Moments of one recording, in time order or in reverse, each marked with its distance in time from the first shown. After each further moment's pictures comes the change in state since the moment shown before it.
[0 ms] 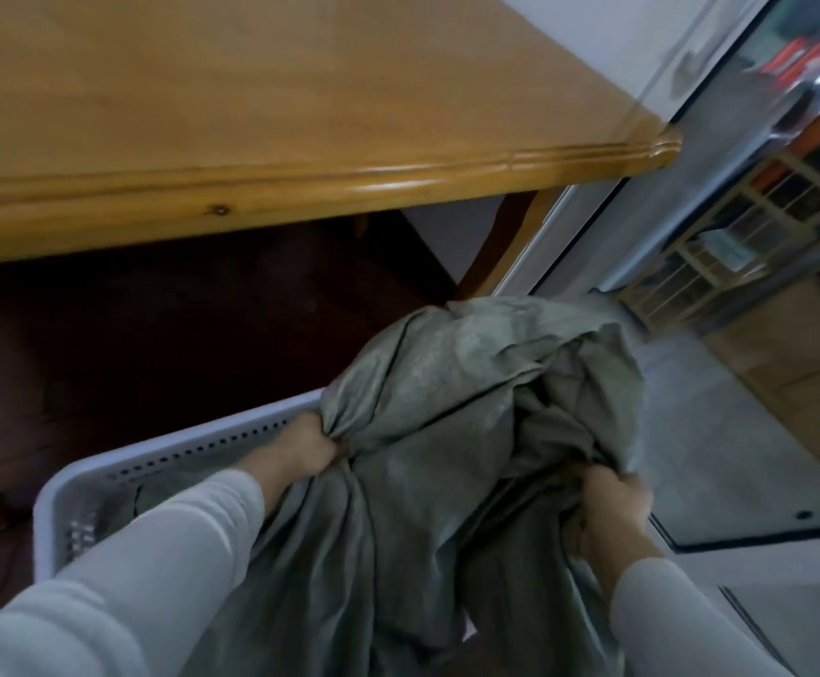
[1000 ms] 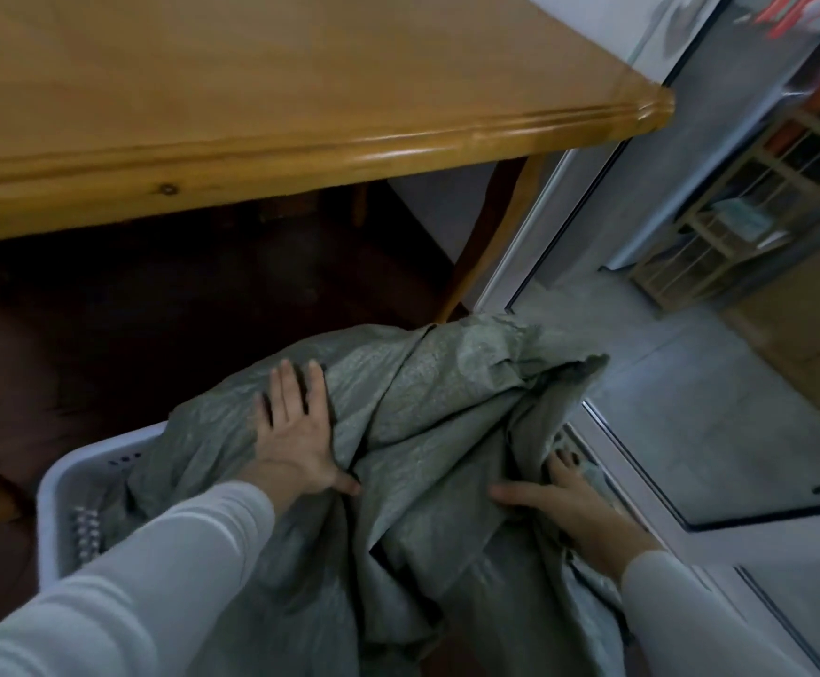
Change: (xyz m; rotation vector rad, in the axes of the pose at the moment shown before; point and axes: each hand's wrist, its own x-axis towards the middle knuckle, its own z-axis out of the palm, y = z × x) left_hand -0.017 0.007 0.034 0.582 0.240 -0.083; right_hand 0.022 0.024 -0.028 -0.629 -0.820 -0.070
